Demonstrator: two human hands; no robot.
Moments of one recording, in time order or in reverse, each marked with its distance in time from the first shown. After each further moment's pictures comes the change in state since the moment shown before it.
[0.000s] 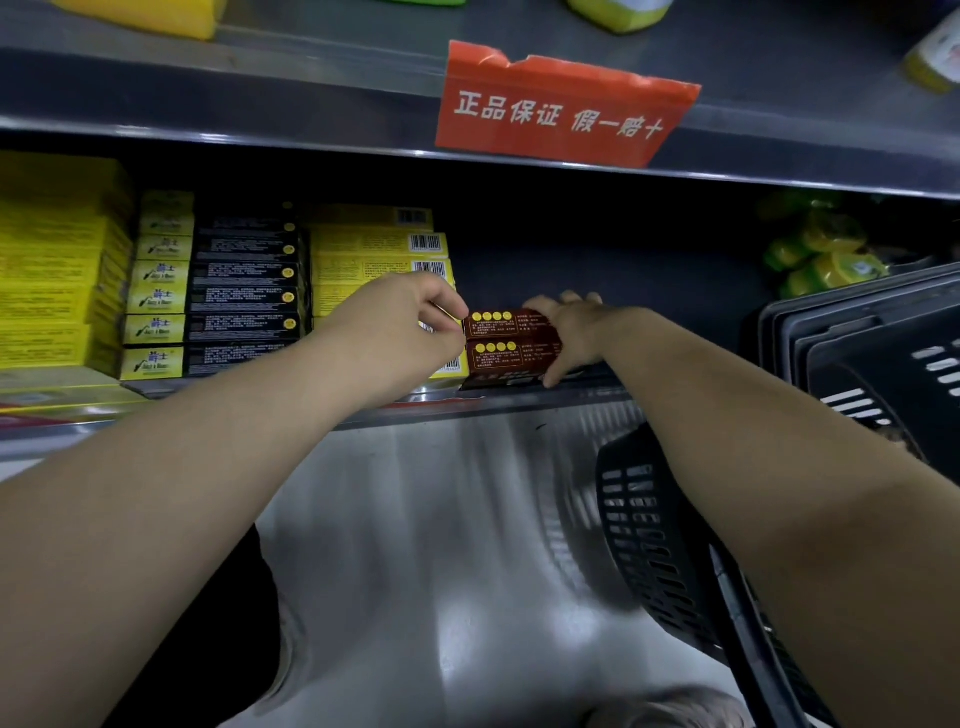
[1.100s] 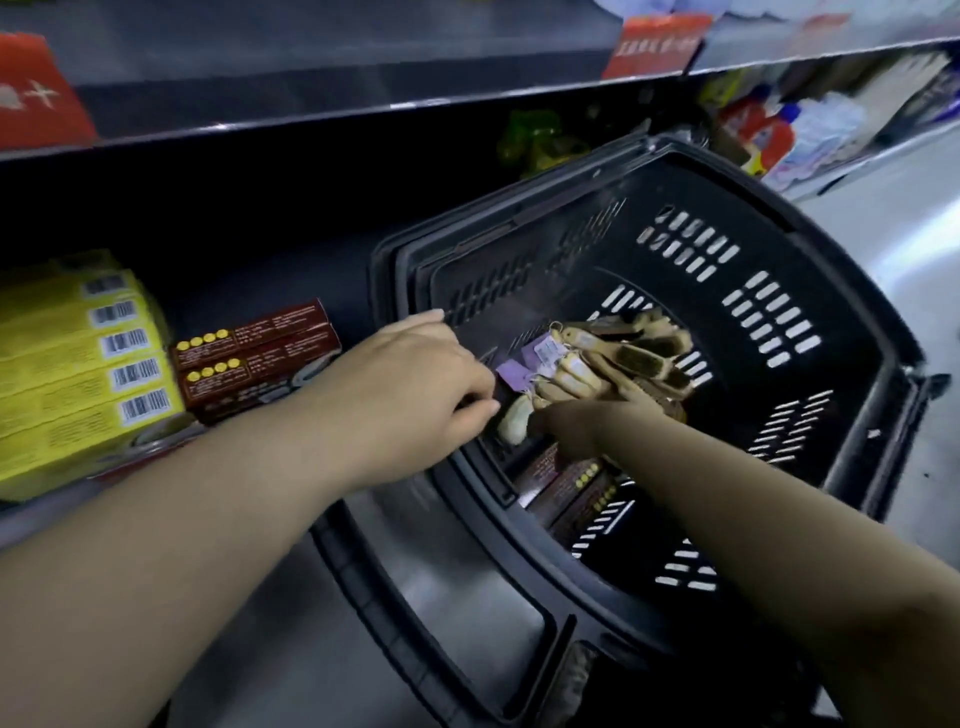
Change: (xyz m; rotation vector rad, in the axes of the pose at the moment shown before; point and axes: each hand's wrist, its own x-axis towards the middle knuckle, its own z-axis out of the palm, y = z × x) left_hand -0.015 0.144 0.179 0.747 -0.262 0.908; right_hand -0.153 0.189 0.162 0.193 -0.235 0.111
